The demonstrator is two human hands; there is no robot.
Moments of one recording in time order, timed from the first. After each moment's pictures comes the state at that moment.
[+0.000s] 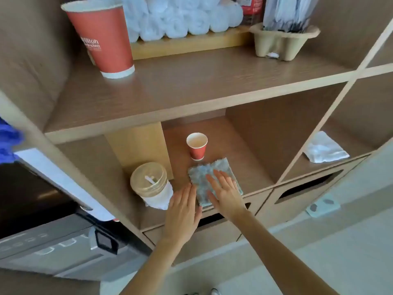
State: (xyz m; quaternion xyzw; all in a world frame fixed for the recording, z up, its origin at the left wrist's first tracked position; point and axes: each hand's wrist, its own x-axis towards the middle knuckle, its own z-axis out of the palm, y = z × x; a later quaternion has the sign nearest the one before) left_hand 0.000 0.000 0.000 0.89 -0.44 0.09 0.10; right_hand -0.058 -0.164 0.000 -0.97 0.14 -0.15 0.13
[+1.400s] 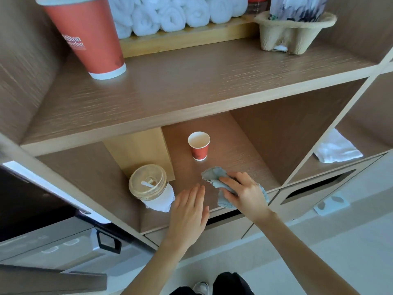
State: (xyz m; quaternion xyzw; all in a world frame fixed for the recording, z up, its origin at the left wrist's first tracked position) left_hand -0.002 -0.016 0.010 0.87 -0.46 0.12 0.12; right_hand -0.078 -0.197 0.031 -0.93 0.06 -0.31 0.17
